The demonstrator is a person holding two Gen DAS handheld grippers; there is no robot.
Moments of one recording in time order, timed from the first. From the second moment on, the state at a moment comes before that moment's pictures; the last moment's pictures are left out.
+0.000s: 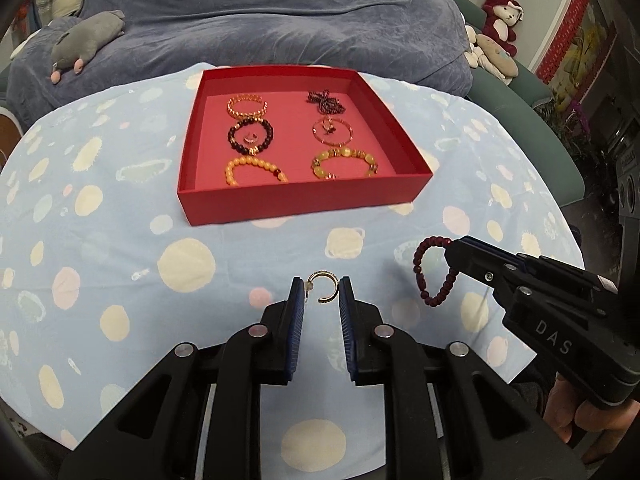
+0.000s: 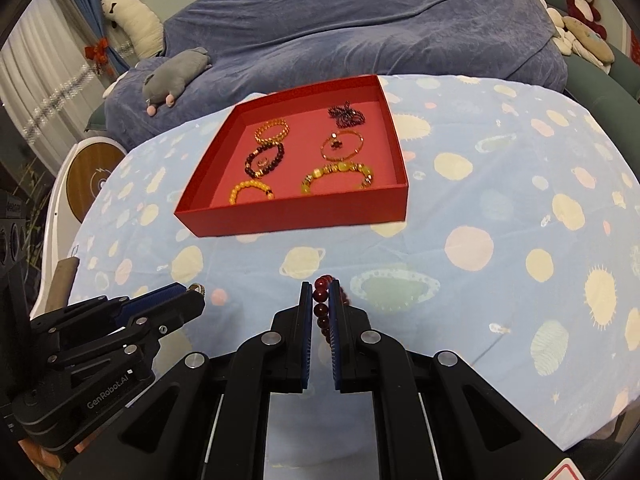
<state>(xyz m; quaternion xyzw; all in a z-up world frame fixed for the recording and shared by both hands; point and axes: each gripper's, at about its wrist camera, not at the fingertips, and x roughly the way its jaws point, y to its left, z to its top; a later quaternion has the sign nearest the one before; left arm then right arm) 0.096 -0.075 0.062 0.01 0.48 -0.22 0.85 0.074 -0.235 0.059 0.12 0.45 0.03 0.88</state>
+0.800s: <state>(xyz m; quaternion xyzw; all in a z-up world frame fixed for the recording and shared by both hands) 0.274 -0.101 0.054 0.03 0.48 -0.19 0.85 0.254 -0.227 0.050 0.13 0.46 0.07 0.88</state>
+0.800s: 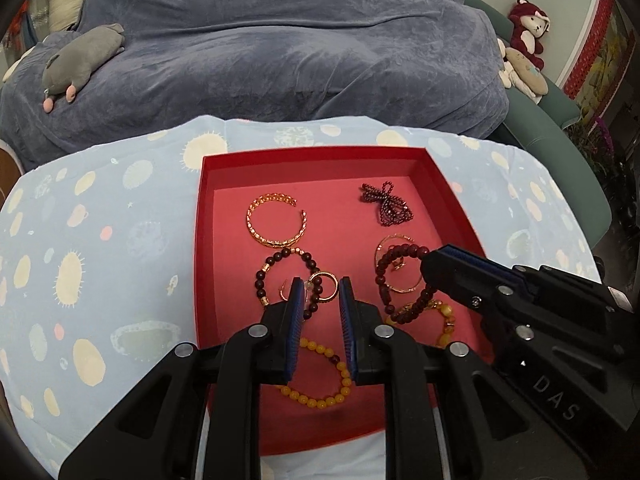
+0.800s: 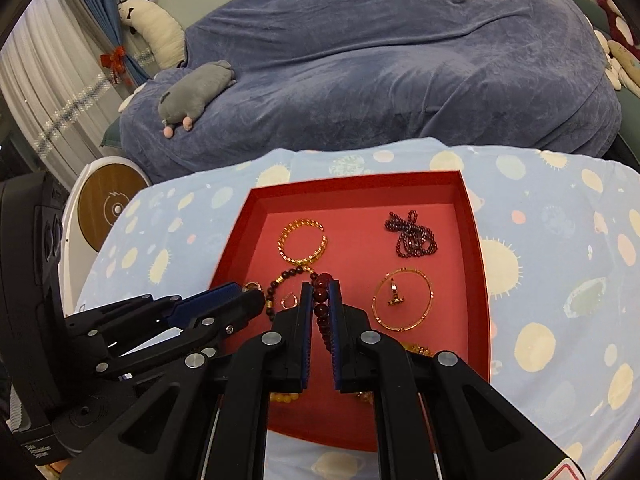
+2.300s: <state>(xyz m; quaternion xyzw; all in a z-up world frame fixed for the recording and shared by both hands) 0.146 -0.081 0.099 0.06 0.44 -0.12 0.89 0.107 -0.230 0.093 0.10 0.43 -0.05 0.90</state>
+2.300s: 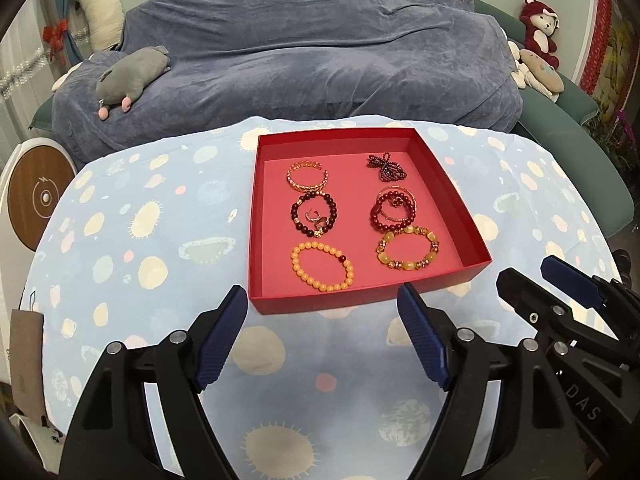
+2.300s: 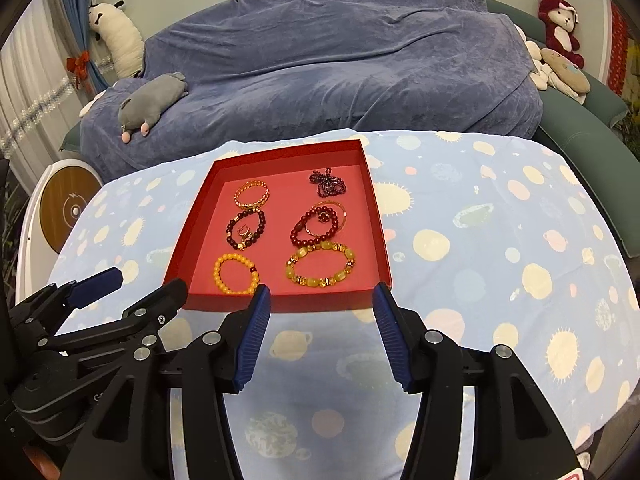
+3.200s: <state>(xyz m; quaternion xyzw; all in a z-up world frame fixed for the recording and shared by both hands) 0.083 -0.051 0.089 0.04 0.46 -0.07 0.88 0.040 -0.213 0.093 0.07 0.41 -0.07 0.90</state>
